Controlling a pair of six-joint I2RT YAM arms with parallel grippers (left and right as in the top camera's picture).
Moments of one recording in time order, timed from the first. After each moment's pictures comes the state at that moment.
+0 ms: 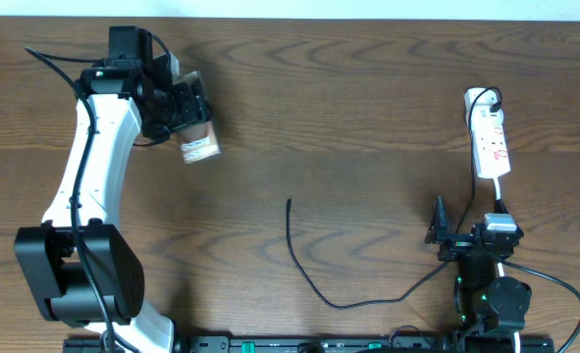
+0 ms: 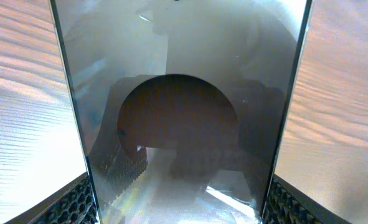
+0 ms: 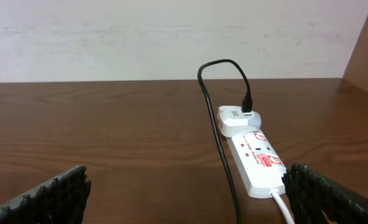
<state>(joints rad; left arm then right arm) 0.02 1.79 1.55 -0.97 0.36 -0.30 -0.04 0.01 0.01 -0.07 0.00 0.01</state>
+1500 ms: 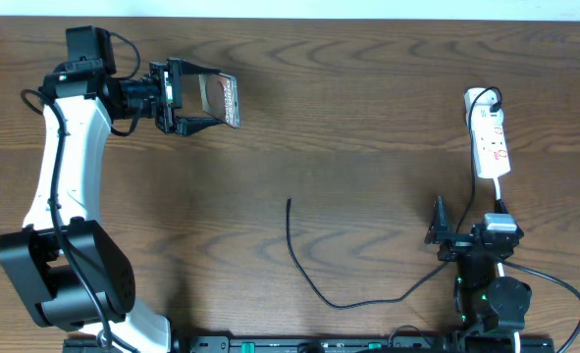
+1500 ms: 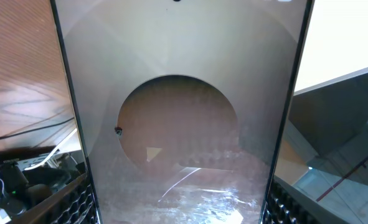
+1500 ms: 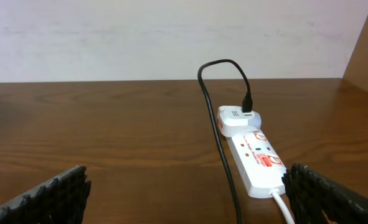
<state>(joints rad) 0.16 1.79 1.55 -0.92 1.16 -1.25 -0.04 0.01 0.01 -0.07 0.00 0.01</state>
